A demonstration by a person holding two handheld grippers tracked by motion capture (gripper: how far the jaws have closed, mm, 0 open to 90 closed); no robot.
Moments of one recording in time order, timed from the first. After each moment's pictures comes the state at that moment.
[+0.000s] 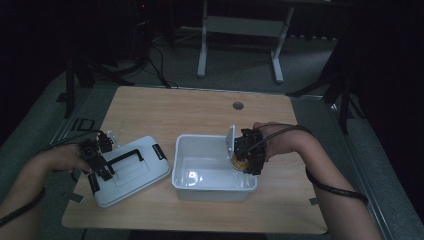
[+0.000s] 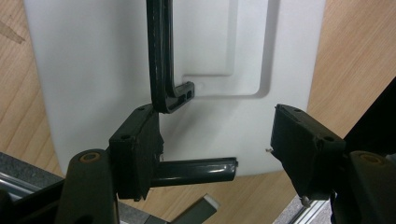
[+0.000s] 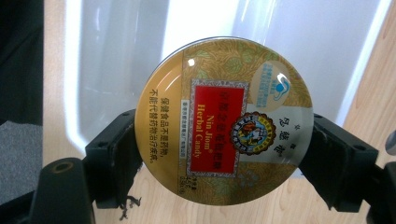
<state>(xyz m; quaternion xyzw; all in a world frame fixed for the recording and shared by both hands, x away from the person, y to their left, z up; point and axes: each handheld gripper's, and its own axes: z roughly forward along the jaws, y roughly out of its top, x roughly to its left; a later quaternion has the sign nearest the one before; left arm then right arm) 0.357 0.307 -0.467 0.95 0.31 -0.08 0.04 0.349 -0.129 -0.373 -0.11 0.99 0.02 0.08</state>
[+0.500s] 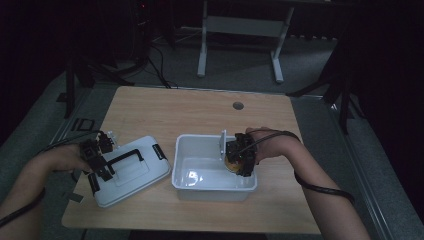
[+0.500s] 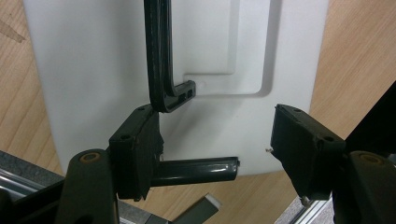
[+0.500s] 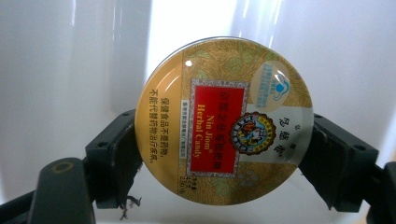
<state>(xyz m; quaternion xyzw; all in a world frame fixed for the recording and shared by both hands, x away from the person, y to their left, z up) 0.357 0.304 -0.468 0.95 0.30 -0.08 0.04 0.364 -0.117 -0.415 -0.10 0.99 0.01 0.07</state>
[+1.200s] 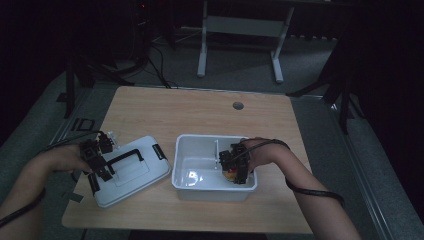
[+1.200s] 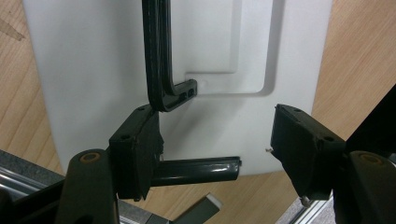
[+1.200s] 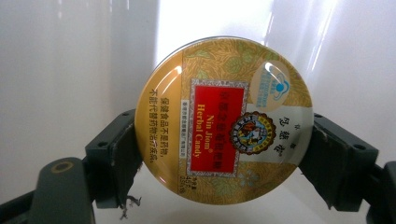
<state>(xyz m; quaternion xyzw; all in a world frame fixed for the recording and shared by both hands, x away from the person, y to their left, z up) 0.357 0.305 -0.469 0.95 0.30 -0.07 0.03 0.367 -0.106 -0.462 -0.08 1.00 -0.03 0.04</state>
